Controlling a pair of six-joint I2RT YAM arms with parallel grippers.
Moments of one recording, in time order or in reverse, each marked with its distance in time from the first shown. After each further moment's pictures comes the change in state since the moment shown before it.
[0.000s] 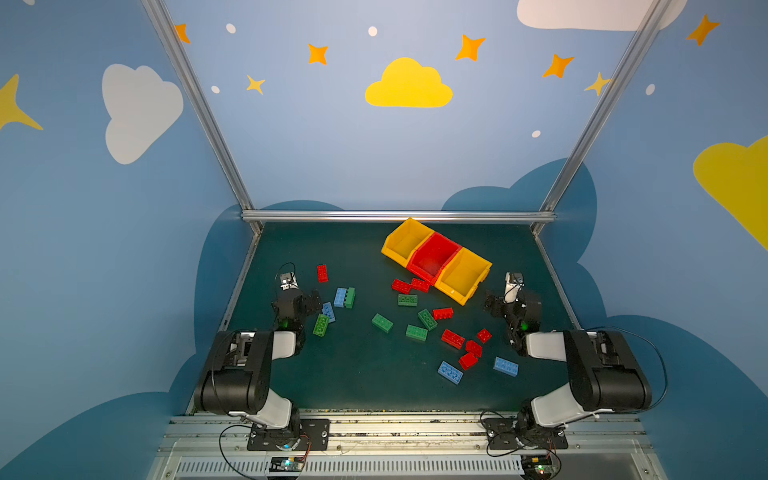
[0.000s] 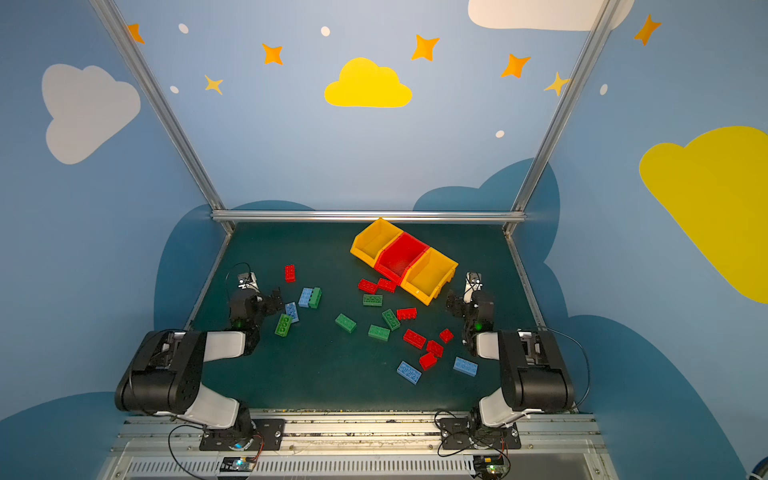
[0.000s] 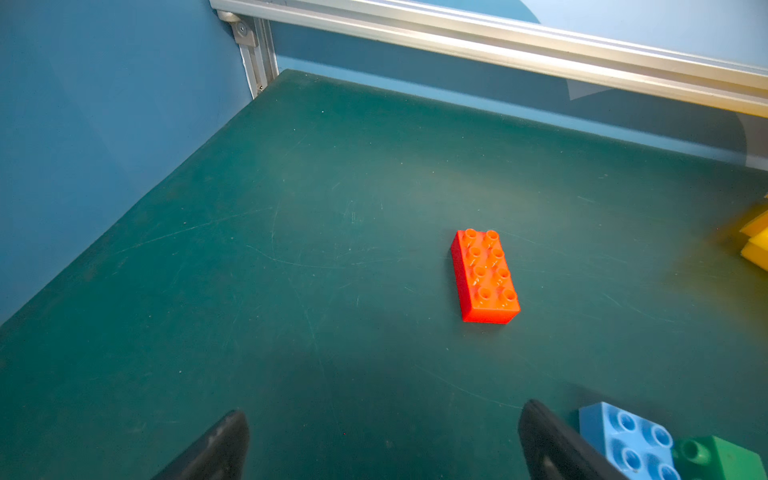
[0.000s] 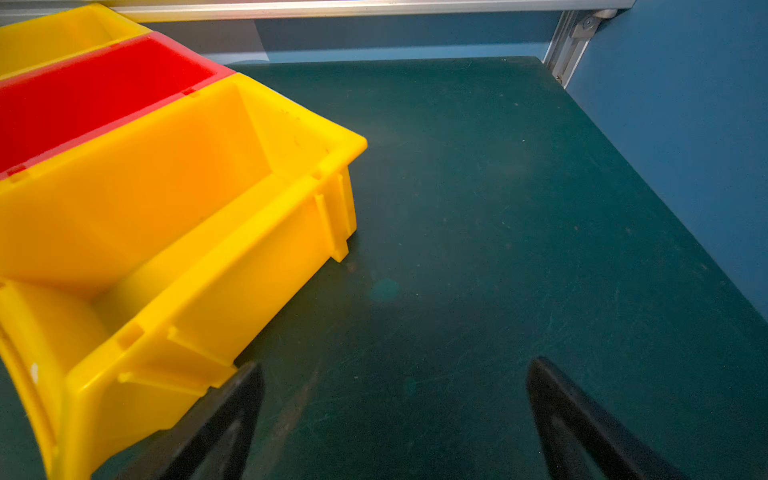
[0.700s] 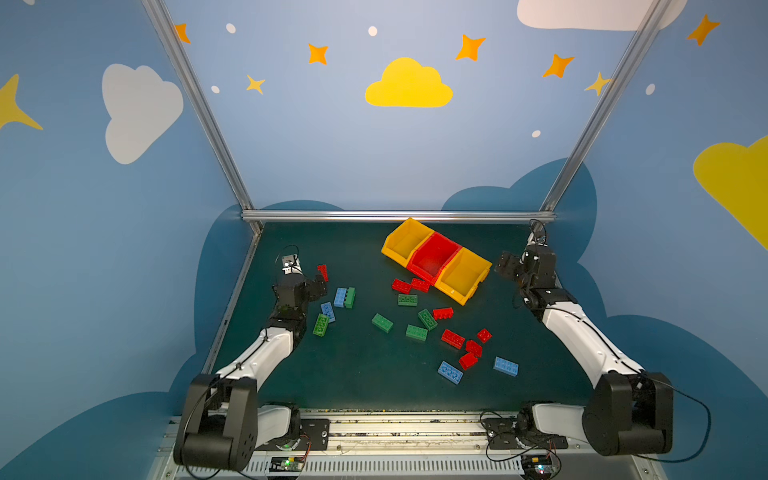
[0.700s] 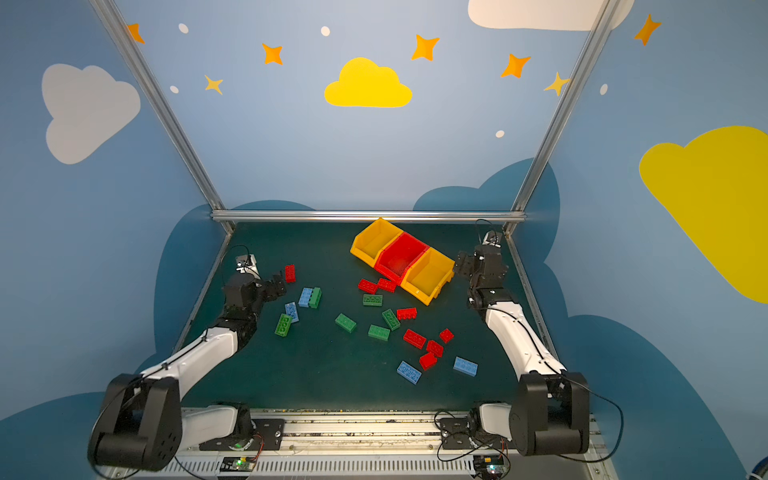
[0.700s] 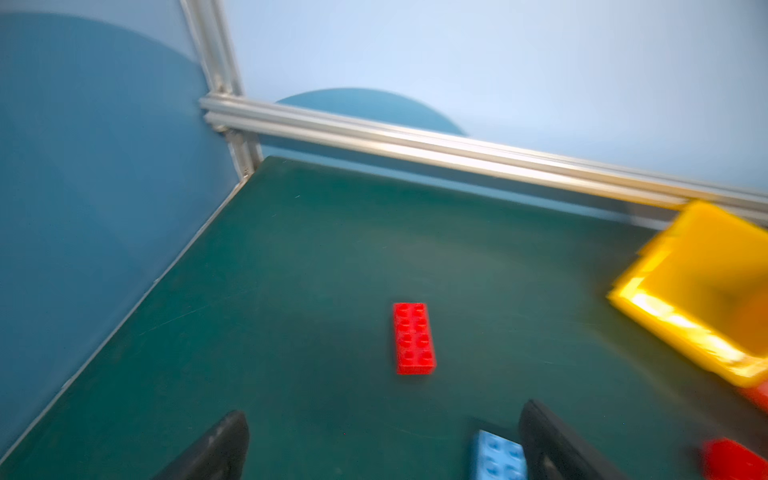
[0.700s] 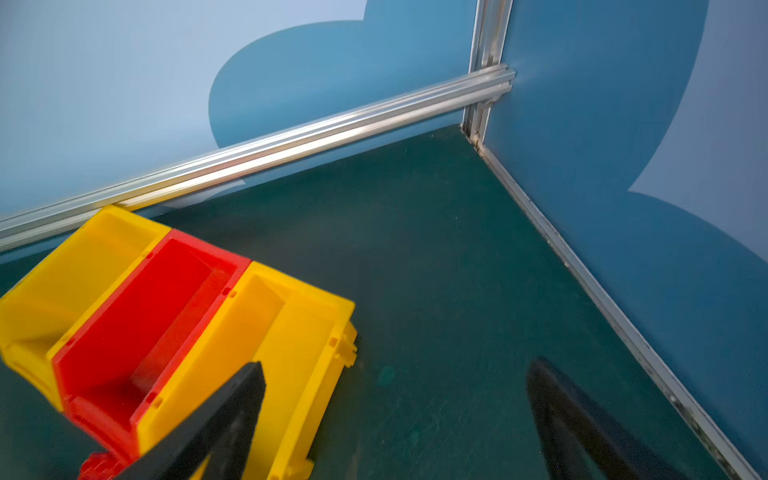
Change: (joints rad) left arm -0.147 -0.322 0.157 -0.391 -0.053 -0.009; right arm 0.085 -0.239 0.541 -0.883 0.235 0.278
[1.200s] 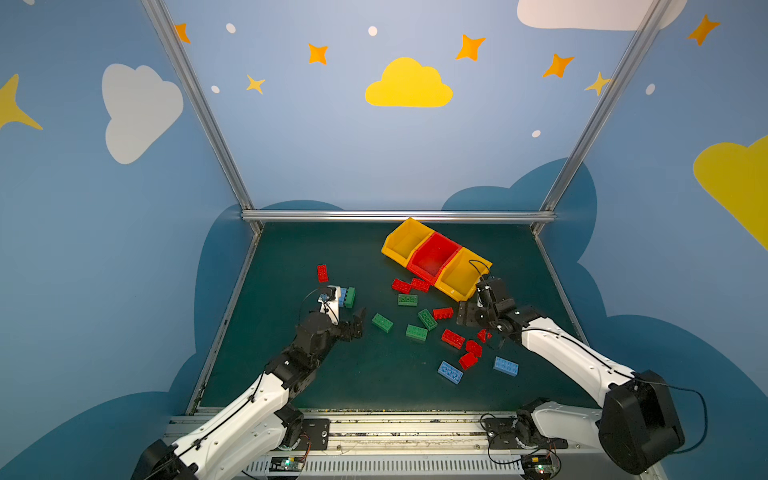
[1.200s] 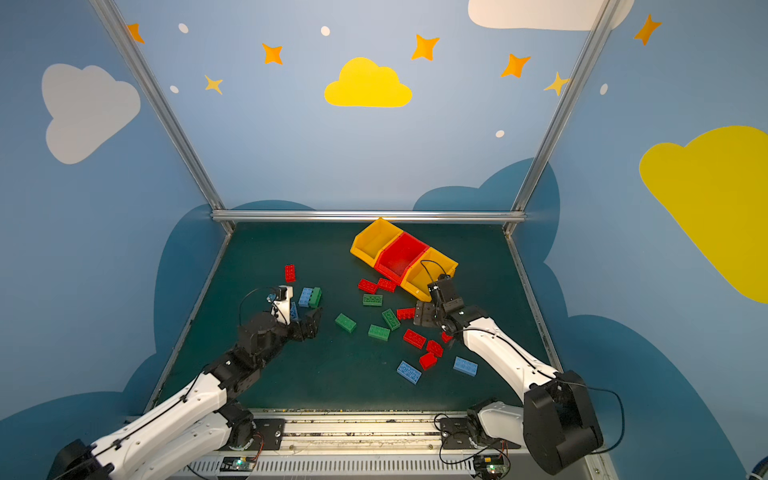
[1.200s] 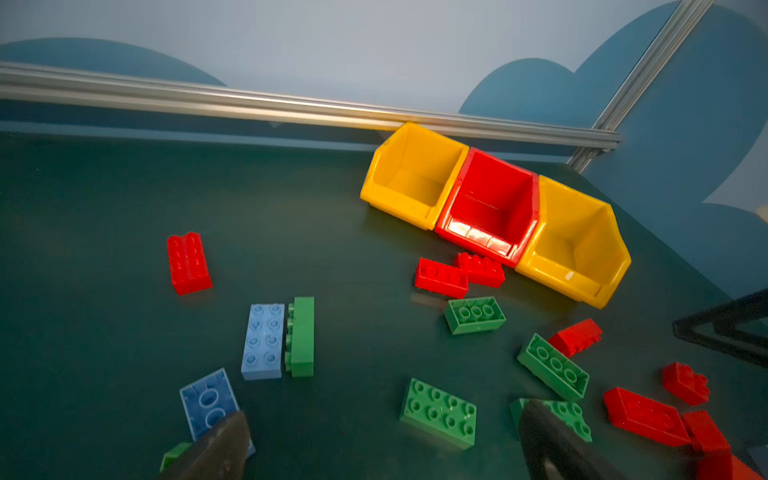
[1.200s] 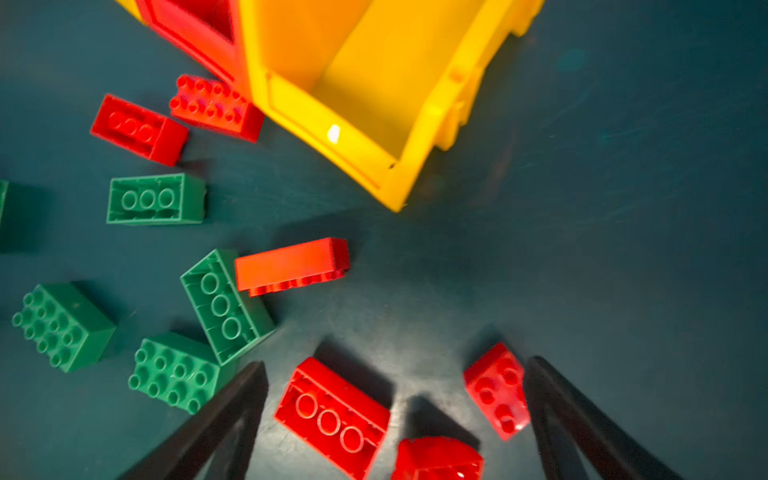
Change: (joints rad) left arm -0.432 -0.423 -0.216 -0.192 0.045 -0.101; right arm 0.335 -0.024 -0.171 -0.307 -0.160 0.203
